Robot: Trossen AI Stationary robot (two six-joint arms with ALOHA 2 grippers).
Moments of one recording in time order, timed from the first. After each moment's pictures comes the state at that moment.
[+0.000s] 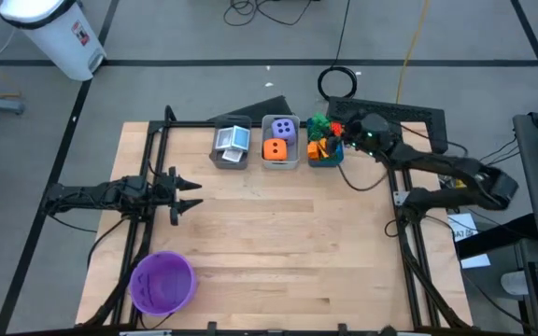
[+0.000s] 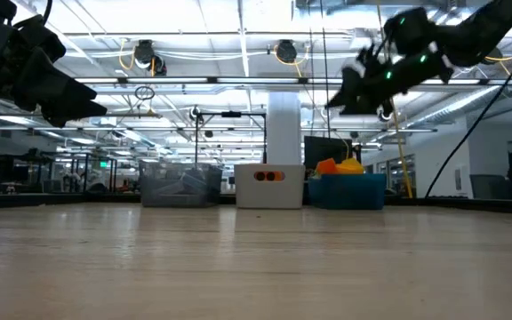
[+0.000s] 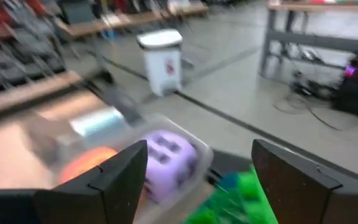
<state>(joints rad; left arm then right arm) -0.04 0.02 0.11 -0.28 -0.18 -0.19 -0.65 1.15 0.58 0.38 0.07 0.08</state>
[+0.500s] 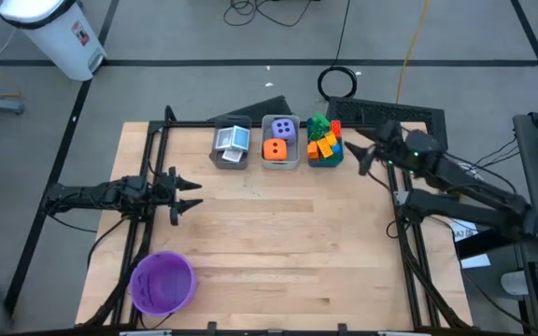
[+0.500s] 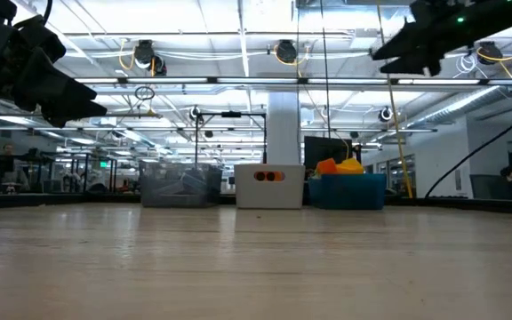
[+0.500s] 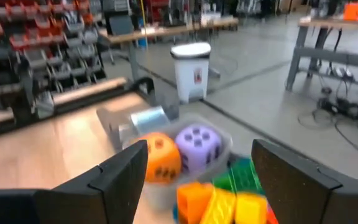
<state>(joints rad) -0.04 0.02 0.11 -0.28 -0.18 -0.19 -0.52 0.55 0.58 -0.17 0.08 0.08</state>
